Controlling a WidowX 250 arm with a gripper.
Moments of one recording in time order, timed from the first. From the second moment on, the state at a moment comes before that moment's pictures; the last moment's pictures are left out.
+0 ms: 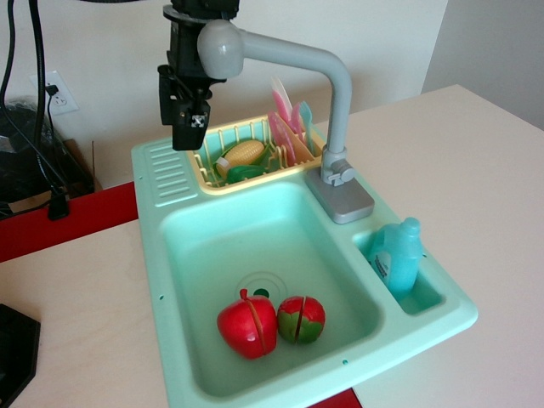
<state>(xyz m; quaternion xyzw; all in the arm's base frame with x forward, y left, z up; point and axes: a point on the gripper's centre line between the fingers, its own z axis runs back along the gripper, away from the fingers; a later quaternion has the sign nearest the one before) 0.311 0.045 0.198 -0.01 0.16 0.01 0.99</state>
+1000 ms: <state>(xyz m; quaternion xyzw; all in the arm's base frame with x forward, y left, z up) 0.310 -0.005 0.195 0.03 0.16 -0.04 0.99</state>
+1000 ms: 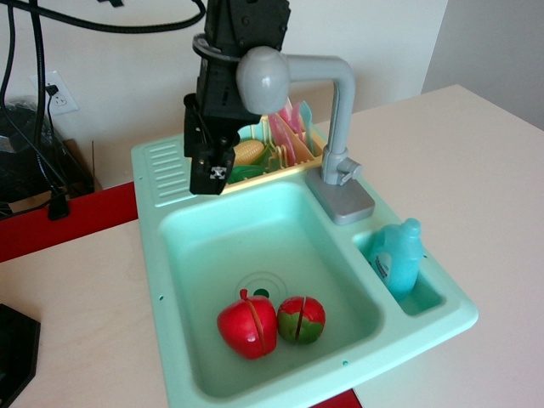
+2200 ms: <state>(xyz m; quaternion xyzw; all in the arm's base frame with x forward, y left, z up) 0.260 0.018 0.226 -0.01 0.12 -0.02 0.99</state>
